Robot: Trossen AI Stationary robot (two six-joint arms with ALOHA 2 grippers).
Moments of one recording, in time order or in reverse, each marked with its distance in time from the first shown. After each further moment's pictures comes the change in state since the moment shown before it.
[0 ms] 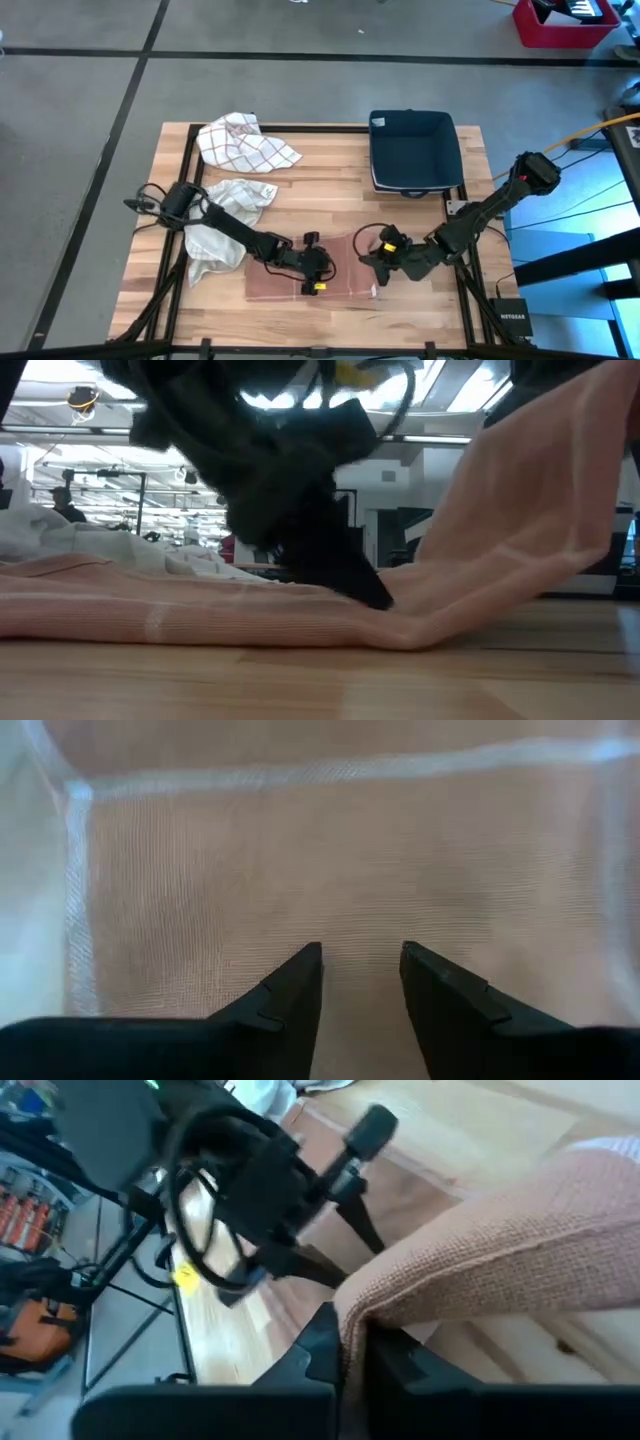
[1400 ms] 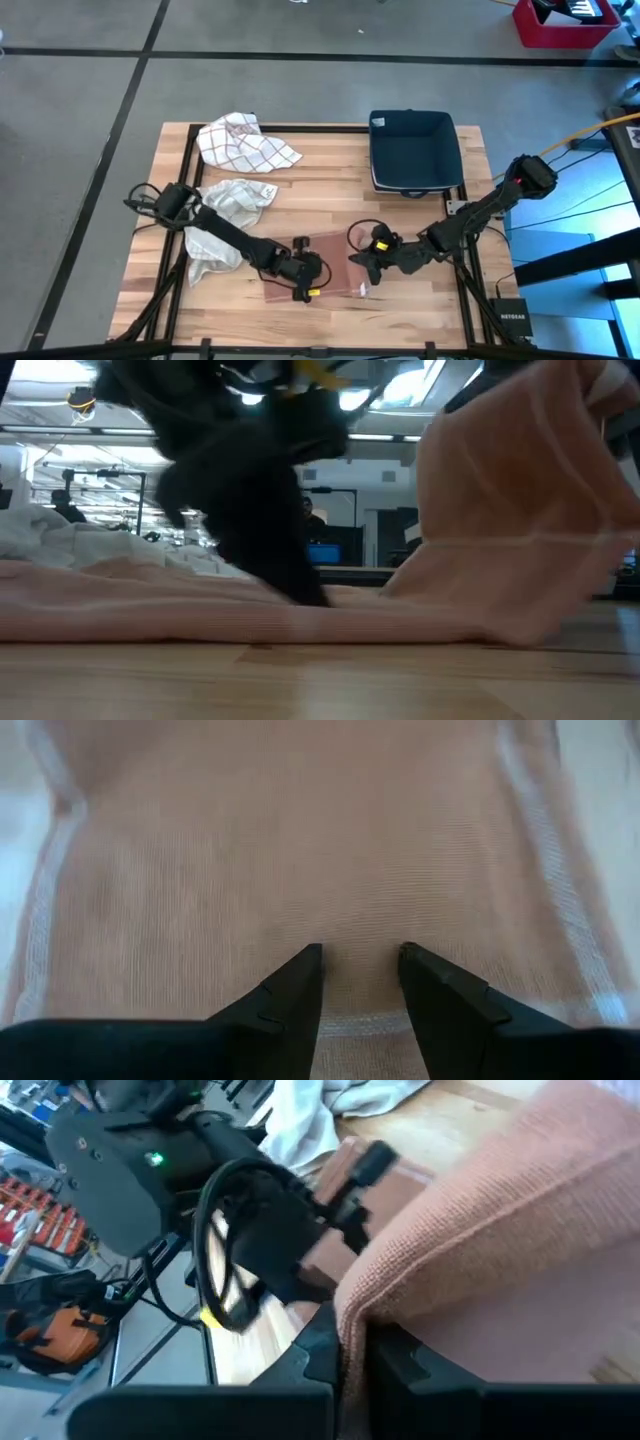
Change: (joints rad) left arm -0.050 -0.015 0.059 -0.262 -0.038 -0.126; right arm -0.069 0.070 0.002 0.208 -0.047 -0.117
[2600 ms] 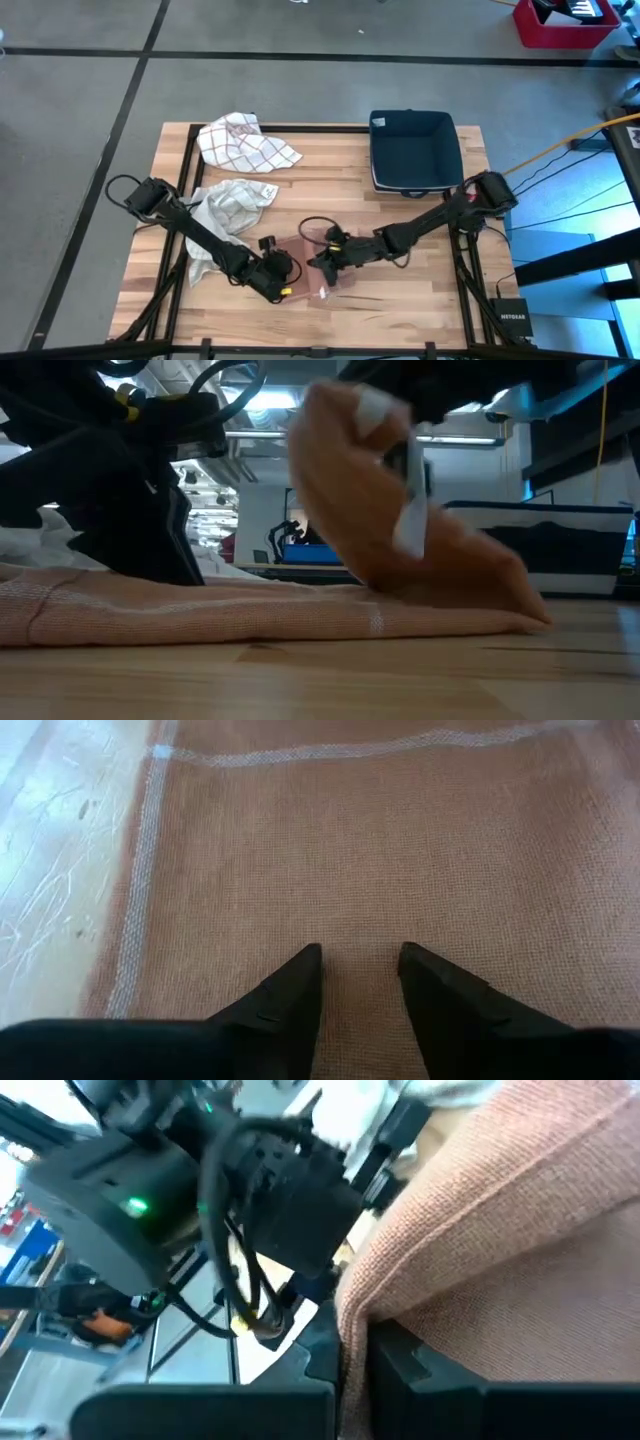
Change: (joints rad) left arm -0.153 -0.177 -0.228 -0.153 -0.203 -0.362; right arm -0.195 0.415 0.301 0.212 -0.288 -0.119
